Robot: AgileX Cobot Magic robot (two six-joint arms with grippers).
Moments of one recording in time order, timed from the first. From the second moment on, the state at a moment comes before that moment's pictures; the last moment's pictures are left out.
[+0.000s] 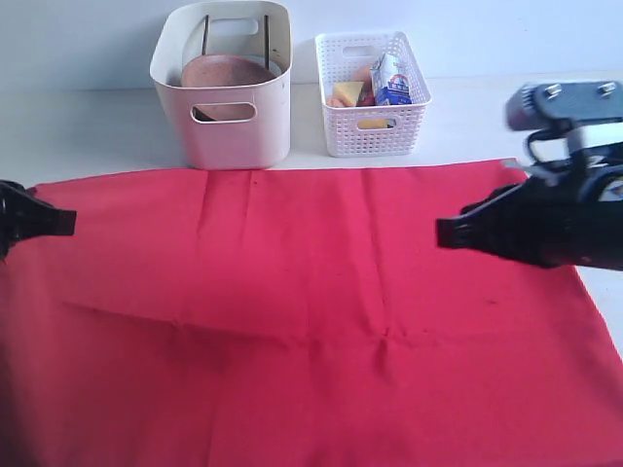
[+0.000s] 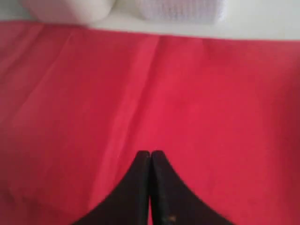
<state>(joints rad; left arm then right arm) -0.22 1.31 -0.56 -0.25 0.18 0.24 0.61 1.28 -0.48 0.55 0.06 -0.29</state>
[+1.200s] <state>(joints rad) -0.22 1.69 -0.53 -0.23 0.08 0.27 0.77 1.74 -0.65 0.55 0.04 -0.32</state>
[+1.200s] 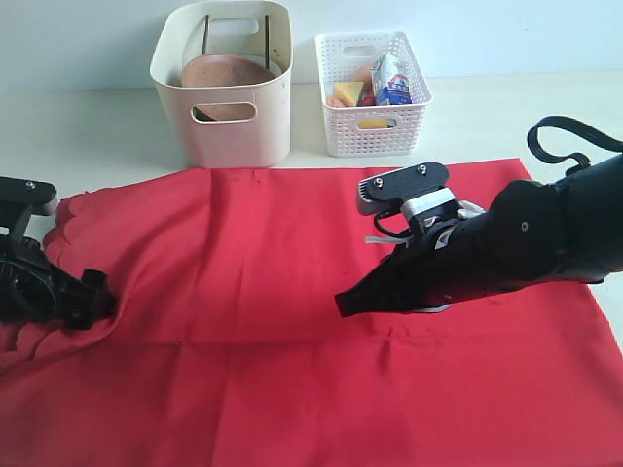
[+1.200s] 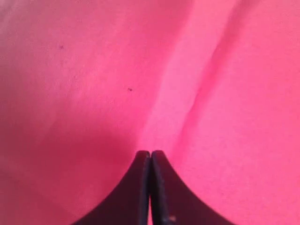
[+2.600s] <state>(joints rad) -0.22 1.66 -0.50 -0.23 0.00 0.28 0.77 1.74 -0.65 0.55 0.02 -0.33</state>
